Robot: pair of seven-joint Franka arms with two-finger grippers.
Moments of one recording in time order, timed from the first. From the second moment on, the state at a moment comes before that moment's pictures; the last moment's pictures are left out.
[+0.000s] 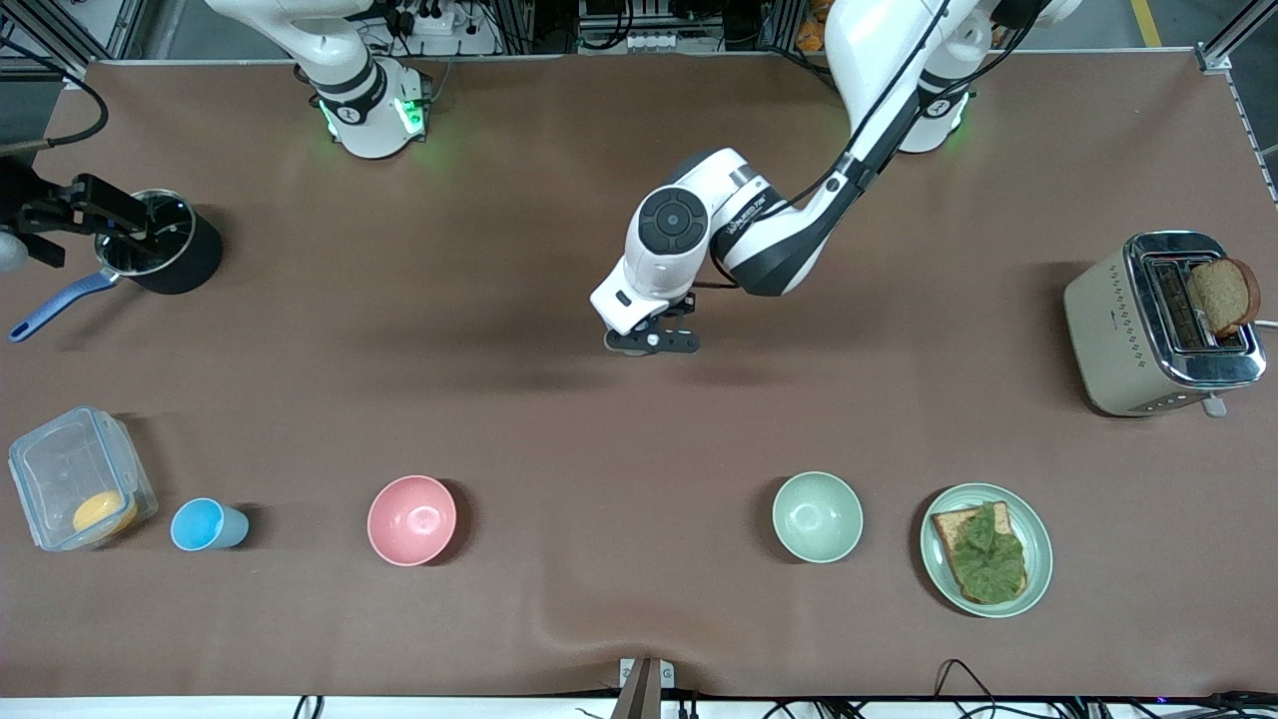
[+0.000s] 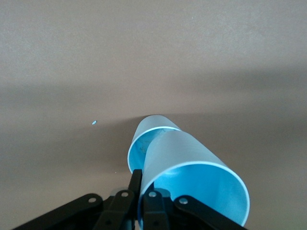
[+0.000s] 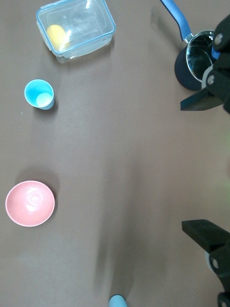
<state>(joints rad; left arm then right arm) -0.54 0.63 -0.34 -1.53 0.03 2.11 -0.78 0.03 0.03 -0.04 -1.45 0.02 1.44 -0.15</state>
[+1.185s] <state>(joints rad) -0.54 0.64 -0.34 -1.54 0.03 2.11 -0.78 0.03 0.05 -0.03 -1.46 0.02 1.47 -0.15</state>
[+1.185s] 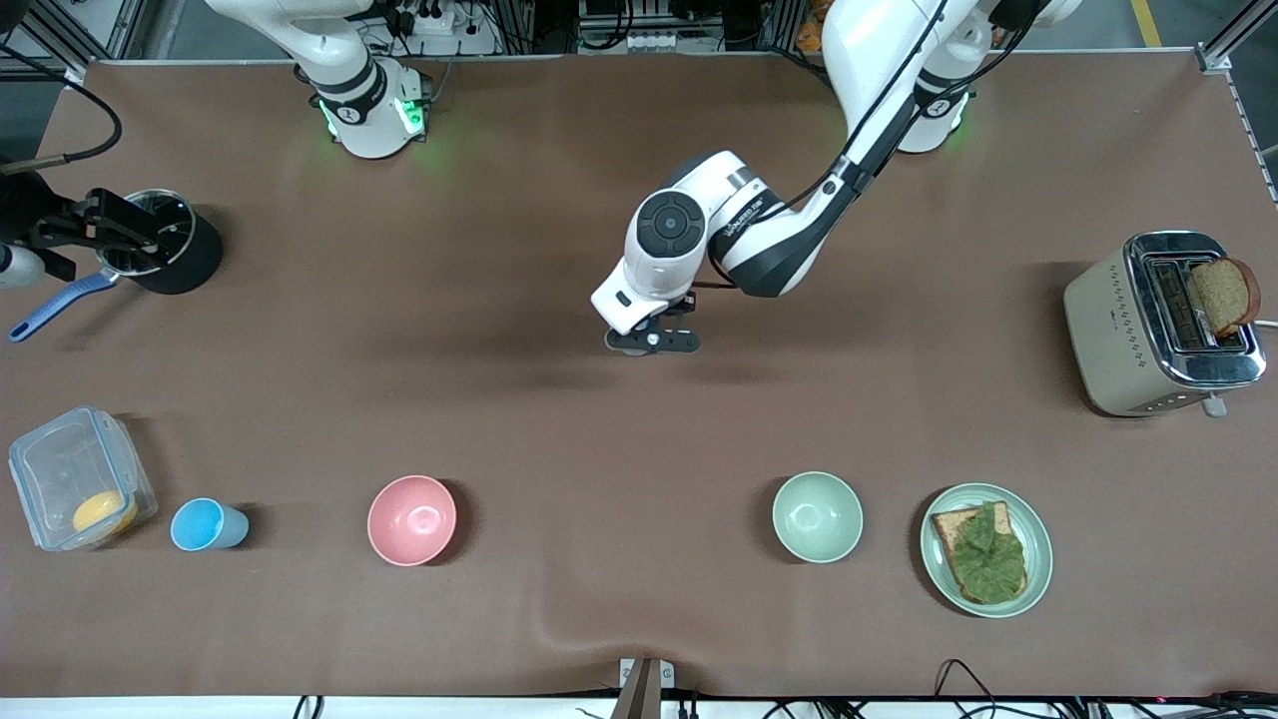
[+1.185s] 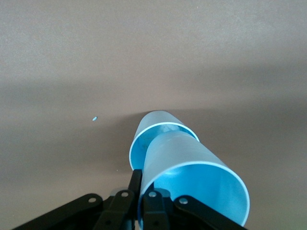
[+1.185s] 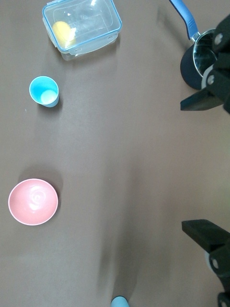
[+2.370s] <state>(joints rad) -0.45 0.36 -0.31 -1.49 0.21 1.84 -1.04 0.03 0.06 -0.04 -1.46 0.02 1.47 -0.15</state>
